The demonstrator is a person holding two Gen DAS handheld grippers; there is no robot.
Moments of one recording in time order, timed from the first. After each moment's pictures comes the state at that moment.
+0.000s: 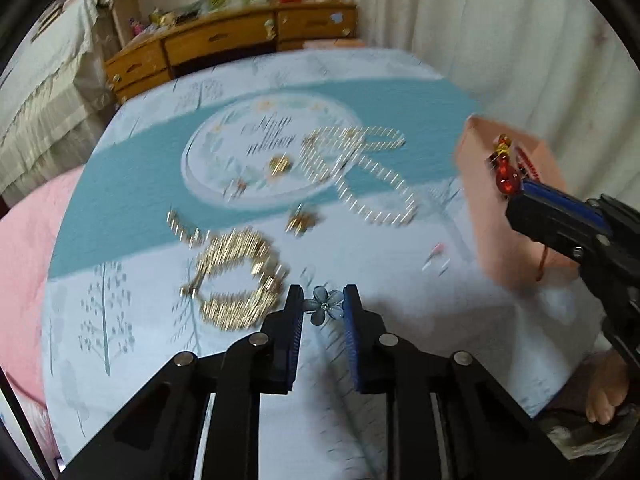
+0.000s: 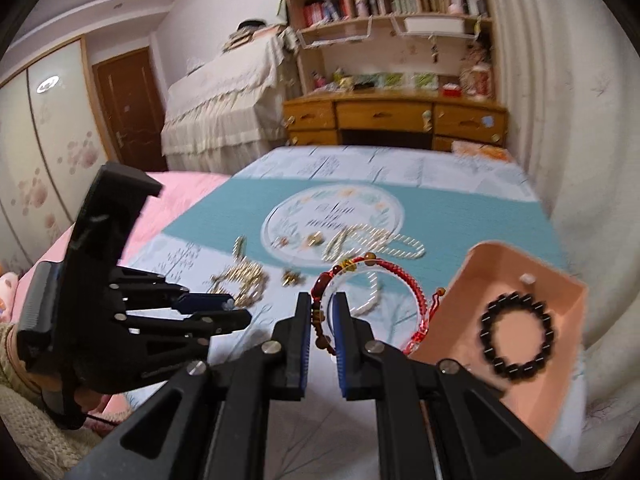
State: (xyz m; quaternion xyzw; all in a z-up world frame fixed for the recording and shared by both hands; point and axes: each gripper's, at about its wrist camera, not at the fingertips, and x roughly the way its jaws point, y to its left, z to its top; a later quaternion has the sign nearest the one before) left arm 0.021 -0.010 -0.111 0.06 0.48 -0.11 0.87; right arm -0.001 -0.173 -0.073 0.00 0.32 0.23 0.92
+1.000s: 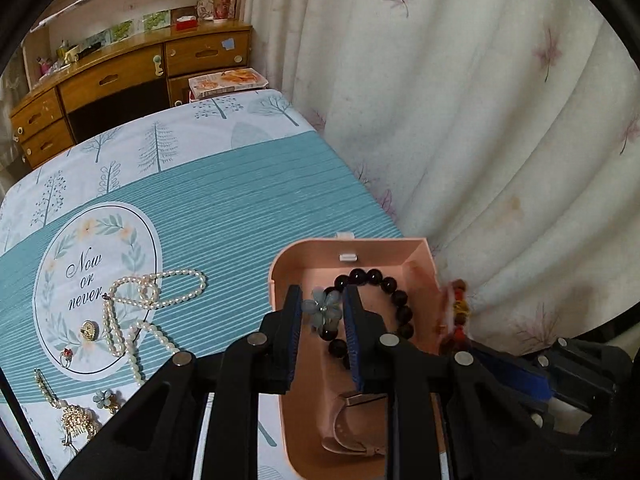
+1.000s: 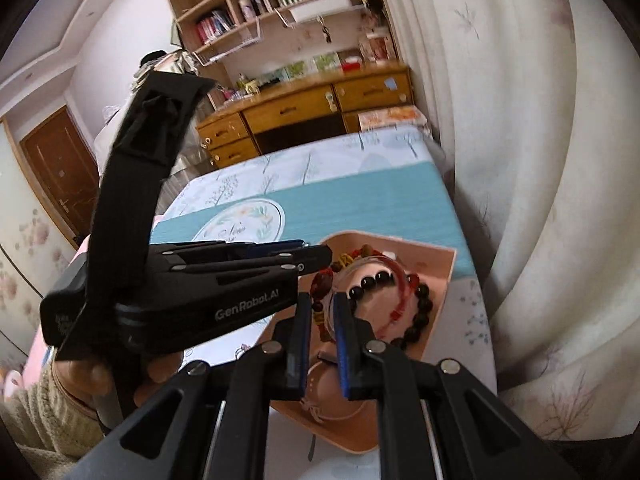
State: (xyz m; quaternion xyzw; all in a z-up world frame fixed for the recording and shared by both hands) left arm 0.110 -0.167 -0.084 0.03 0.46 -0.26 0.85; right arm 0.028 -0.282 -0.067 0.11 0.39 0.12 0.91
